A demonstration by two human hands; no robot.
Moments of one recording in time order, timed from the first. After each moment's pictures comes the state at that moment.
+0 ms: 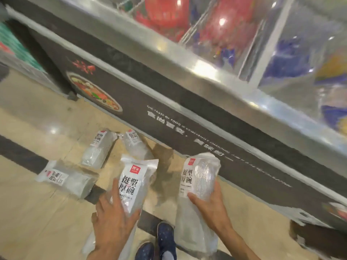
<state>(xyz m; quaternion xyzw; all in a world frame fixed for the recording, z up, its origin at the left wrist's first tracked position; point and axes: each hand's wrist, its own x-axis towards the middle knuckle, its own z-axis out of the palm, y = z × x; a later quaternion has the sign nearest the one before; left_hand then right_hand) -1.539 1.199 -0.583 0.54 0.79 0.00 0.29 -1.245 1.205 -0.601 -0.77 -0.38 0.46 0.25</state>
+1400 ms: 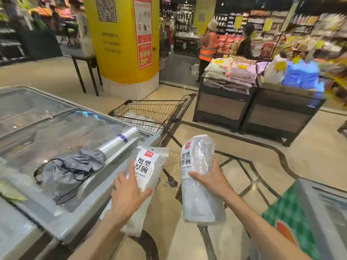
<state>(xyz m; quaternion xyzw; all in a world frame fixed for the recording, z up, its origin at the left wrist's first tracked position) -0.501 0.647 -0.142 0.96 0.06 0.02 0.28 -0.485 0.349 -0.126 -0.87 0.10 0.00 0.47</state>
